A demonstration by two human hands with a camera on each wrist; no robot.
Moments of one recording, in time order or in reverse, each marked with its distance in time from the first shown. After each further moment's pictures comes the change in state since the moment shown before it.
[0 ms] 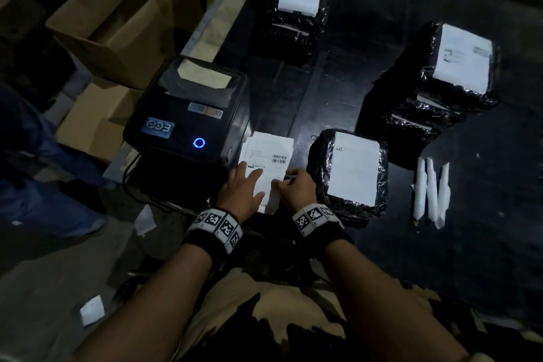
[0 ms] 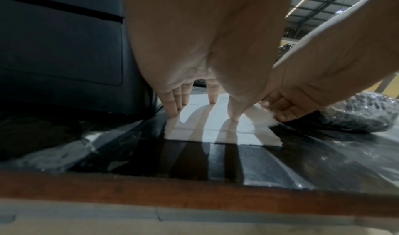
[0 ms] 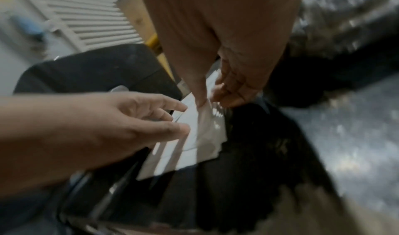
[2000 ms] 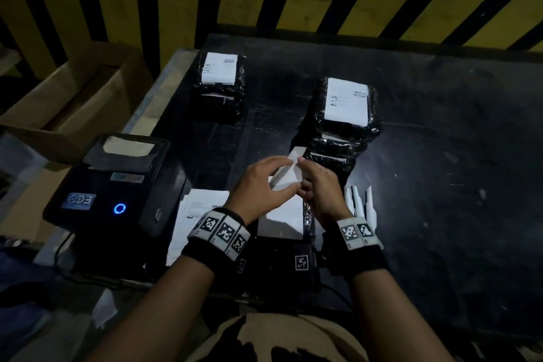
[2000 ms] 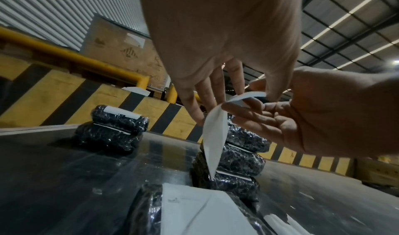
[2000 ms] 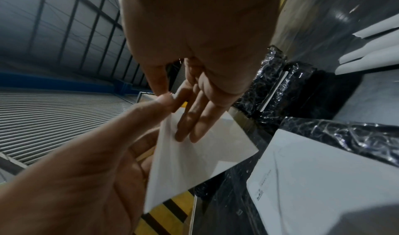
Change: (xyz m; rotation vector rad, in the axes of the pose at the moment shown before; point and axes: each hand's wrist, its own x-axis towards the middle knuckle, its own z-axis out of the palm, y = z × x) left_hand 0.021 0.200 -0.061 -0.582 0.233 0.543; right_hand -0.001 -0.011 -0.203 0.953 -0.056 -0.154
